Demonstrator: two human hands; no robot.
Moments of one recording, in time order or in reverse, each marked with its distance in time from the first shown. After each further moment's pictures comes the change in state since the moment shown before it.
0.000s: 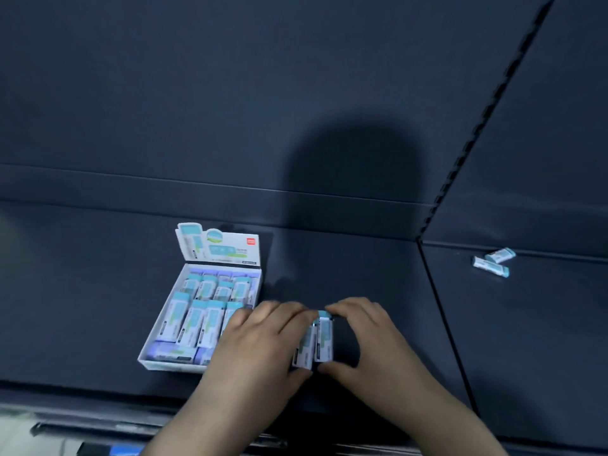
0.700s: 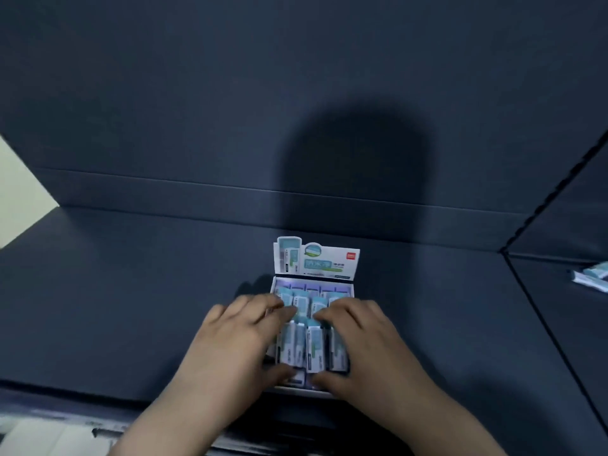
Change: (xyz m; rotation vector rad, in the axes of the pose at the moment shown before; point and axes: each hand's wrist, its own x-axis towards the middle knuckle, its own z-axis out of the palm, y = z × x) left_hand -0.041 -0.141 -0.043 0.128 -0.184 -0.116; right_hand 0.071 -0.088 0.077 -0.176 -0.065 -0.130
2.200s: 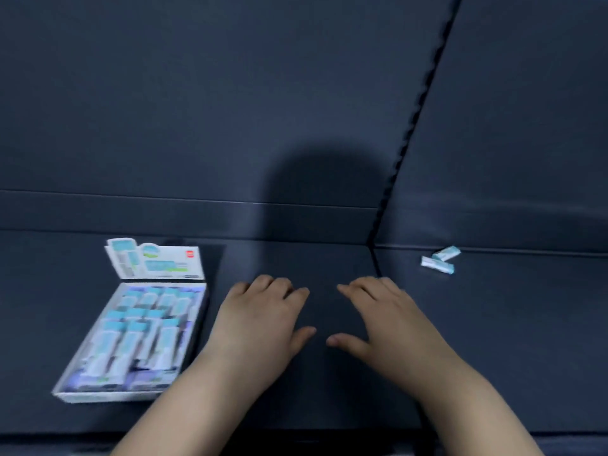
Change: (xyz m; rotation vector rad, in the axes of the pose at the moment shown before) left_hand 0.090 0.204 -0.005 0.053 -0.141 0.077; right_hand -0.105 0.139 -0.109 -0.253 0.053 0.172
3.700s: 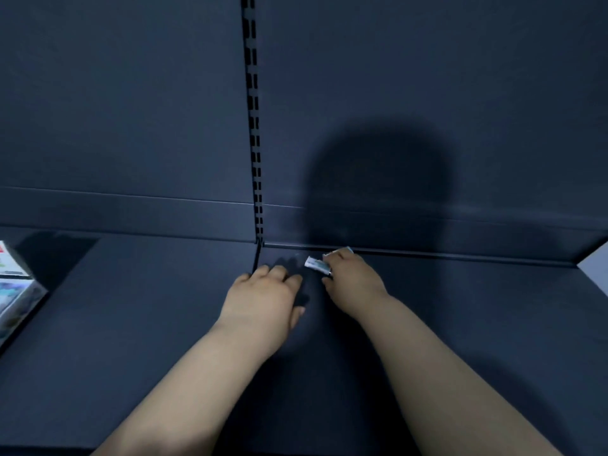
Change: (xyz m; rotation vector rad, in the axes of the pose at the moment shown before) left_hand 0.137 0.197 0.036 -0.021 -0.054 -0.107; right_hand 0.025 0.249 0.009 0.060 -0.080 0.217
